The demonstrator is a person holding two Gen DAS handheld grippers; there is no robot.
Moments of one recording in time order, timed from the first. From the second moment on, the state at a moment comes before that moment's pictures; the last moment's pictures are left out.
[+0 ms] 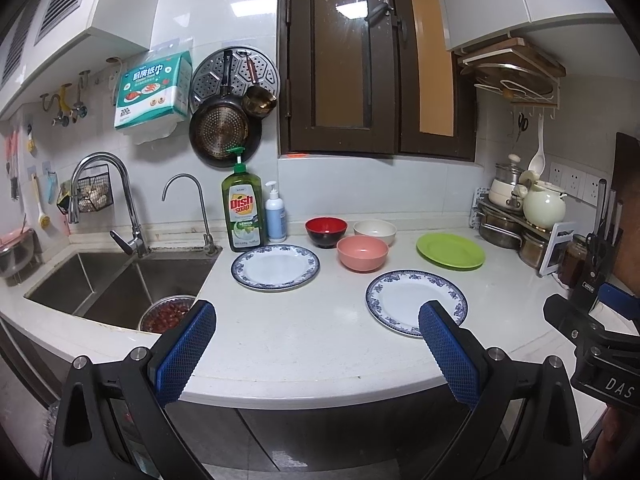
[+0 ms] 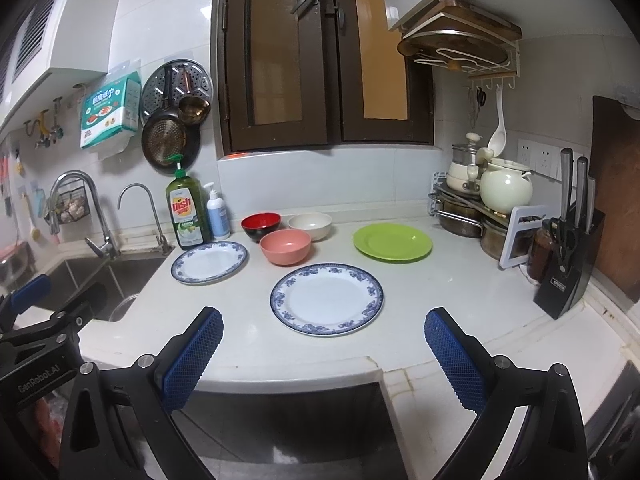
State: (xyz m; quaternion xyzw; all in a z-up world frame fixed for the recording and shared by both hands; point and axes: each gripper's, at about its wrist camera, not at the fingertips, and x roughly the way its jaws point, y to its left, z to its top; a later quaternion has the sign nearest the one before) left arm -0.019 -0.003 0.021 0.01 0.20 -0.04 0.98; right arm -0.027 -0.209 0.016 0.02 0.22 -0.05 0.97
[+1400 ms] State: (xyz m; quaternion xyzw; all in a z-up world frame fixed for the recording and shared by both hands) left arm 0.132 -0.038 -0.024 0.07 0.27 -0.08 0.96; right arm 0.113 -0.236 -0.039 0.05 0.31 -0.12 0.94
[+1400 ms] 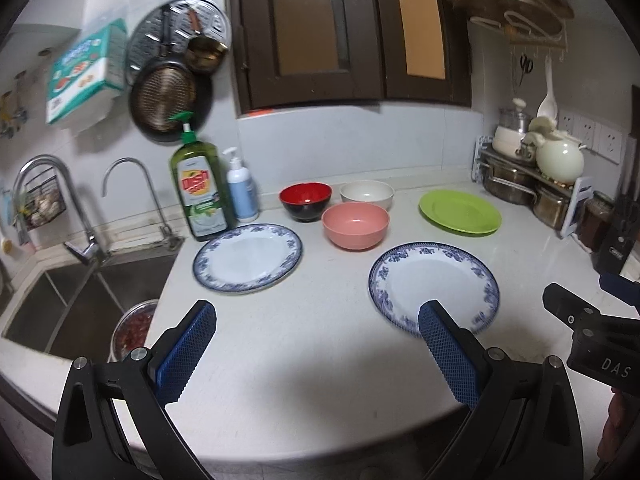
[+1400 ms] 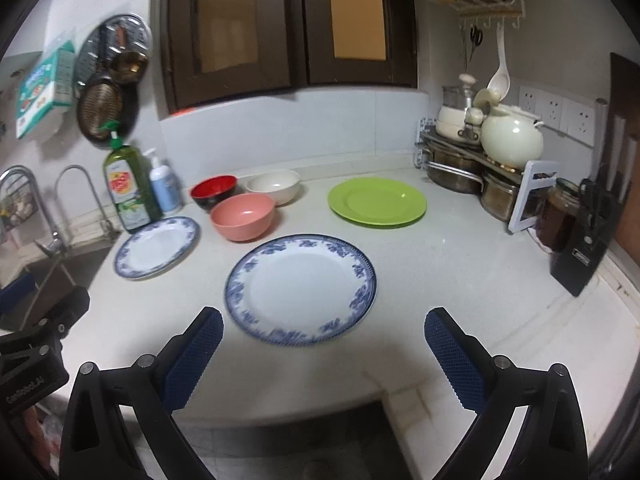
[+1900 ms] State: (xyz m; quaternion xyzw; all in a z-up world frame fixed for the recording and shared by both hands) left arm 0.268 -0.106 -0.092 0.08 0.39 -0.09 0.91; right arm 0.240 -0.303 -0.104 0.07 0.42 -0.13 0.90
